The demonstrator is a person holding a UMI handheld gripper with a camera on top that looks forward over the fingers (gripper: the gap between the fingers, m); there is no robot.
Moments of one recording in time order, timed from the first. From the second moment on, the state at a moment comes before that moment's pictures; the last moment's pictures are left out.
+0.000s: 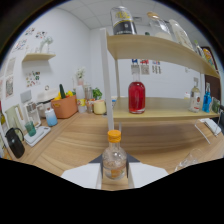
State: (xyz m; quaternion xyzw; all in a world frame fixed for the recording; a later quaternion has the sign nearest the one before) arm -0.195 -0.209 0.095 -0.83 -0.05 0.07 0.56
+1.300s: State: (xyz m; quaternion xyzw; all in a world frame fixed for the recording) arm -0.119 -0.277 0.148 -0.83 -0.08 0.08 0.55
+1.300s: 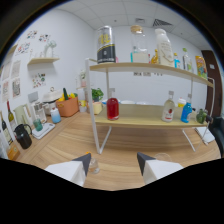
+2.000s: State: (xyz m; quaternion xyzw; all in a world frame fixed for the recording) arm 0.107 -0.164 0.208 -0.80 0.00 0.02 0.60
